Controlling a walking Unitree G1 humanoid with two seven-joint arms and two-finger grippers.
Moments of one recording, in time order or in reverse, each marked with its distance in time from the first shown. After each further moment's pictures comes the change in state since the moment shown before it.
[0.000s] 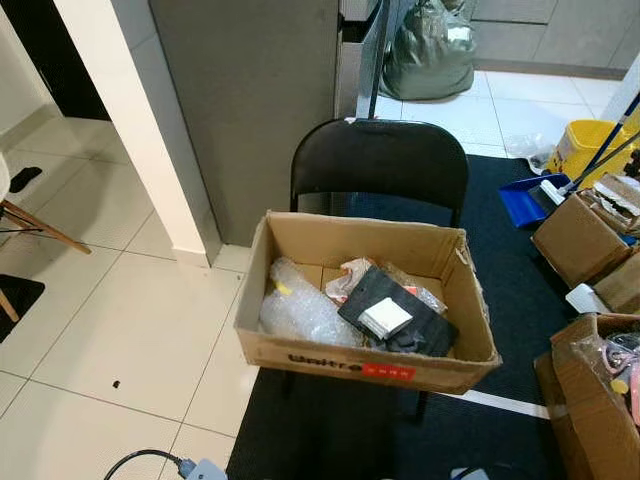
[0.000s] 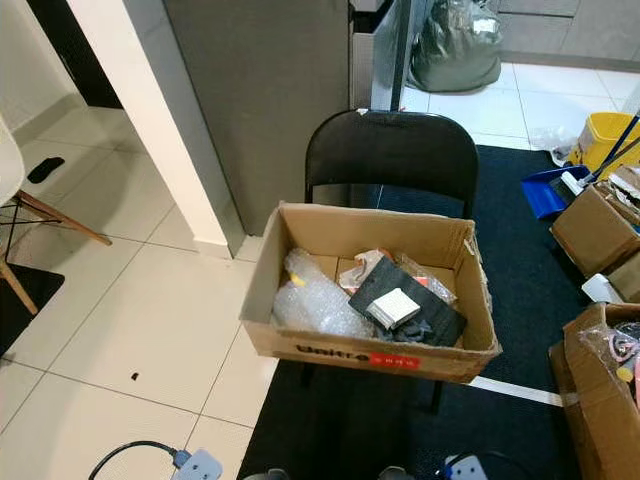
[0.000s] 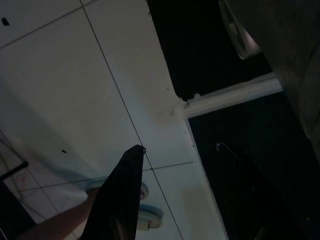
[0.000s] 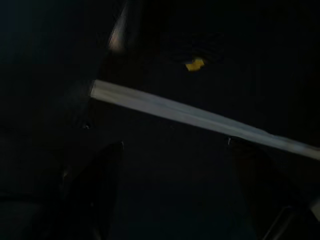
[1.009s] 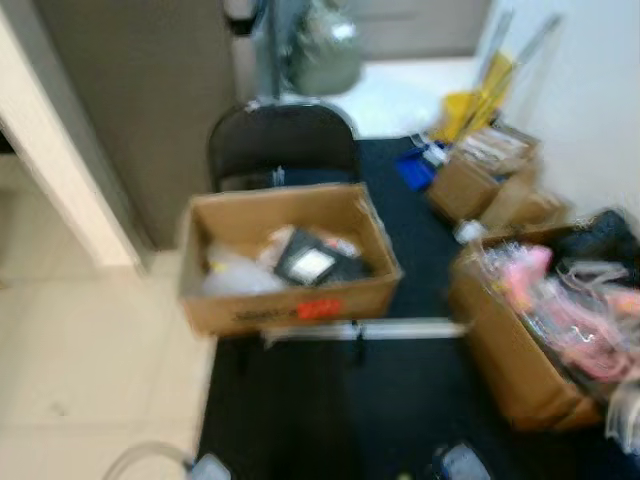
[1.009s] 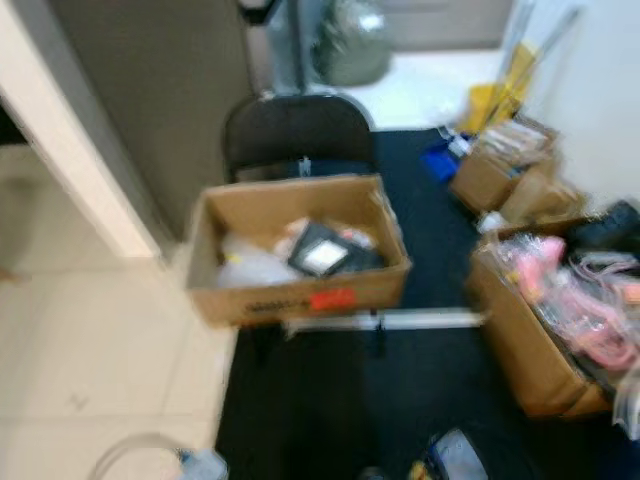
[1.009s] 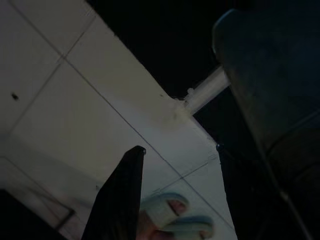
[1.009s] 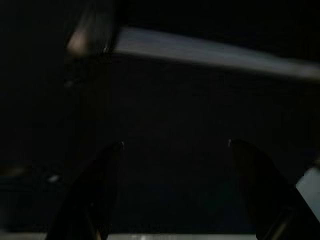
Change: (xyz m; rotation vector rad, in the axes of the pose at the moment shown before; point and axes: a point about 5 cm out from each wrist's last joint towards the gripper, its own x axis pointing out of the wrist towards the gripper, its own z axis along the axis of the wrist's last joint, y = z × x) left arm 0.000 0.004 0.006 0.059 -0.003 0.005; right arm -0.001 -0.003 0.032 -0.211 -0.006 -0.041
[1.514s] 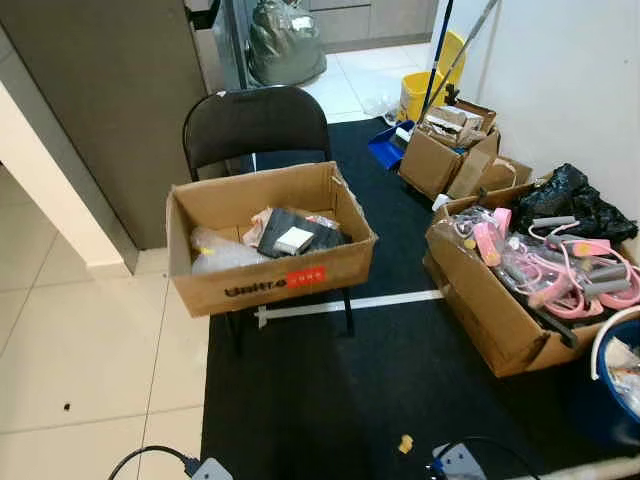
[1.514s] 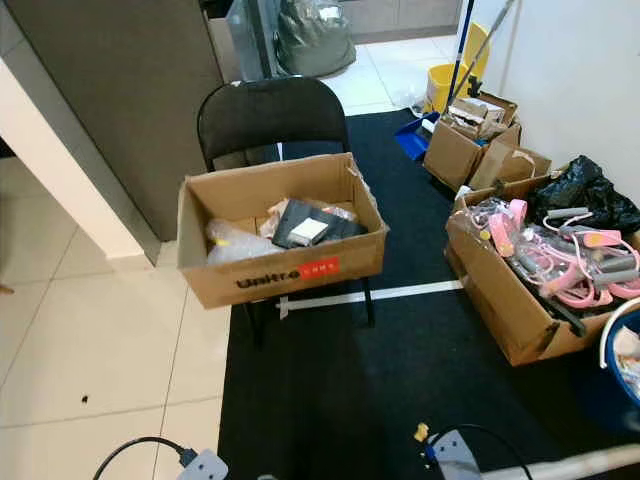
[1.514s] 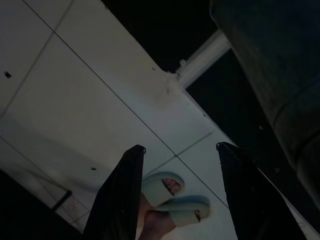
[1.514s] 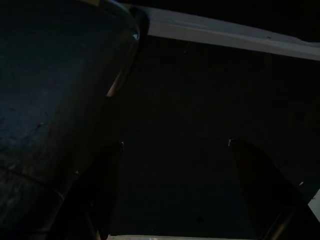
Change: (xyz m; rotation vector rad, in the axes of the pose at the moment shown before) left arm 0.000 -0.003 0.001 0.000 -0.004 -0.007; right arm -0.001 -0.005 0.007 -0.001 -0.031 -0.015
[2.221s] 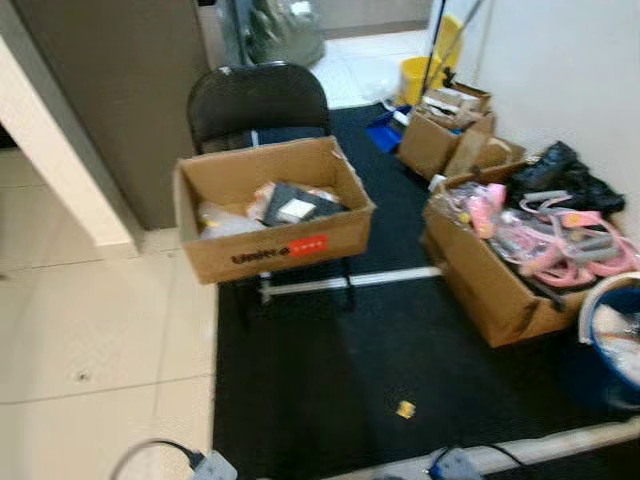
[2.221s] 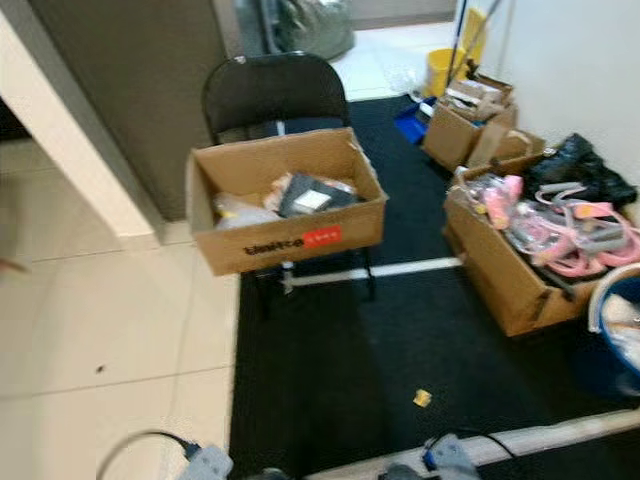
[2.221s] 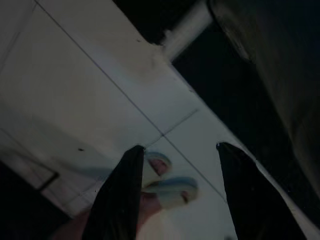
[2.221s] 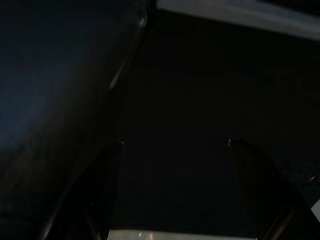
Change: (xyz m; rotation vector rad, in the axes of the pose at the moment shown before) left arm 0.001 -0.005 -0.001 -0.003 0.012 -0.015; right arm -0.001 -0.005 0.000 -0.012 -0.001 -0.012
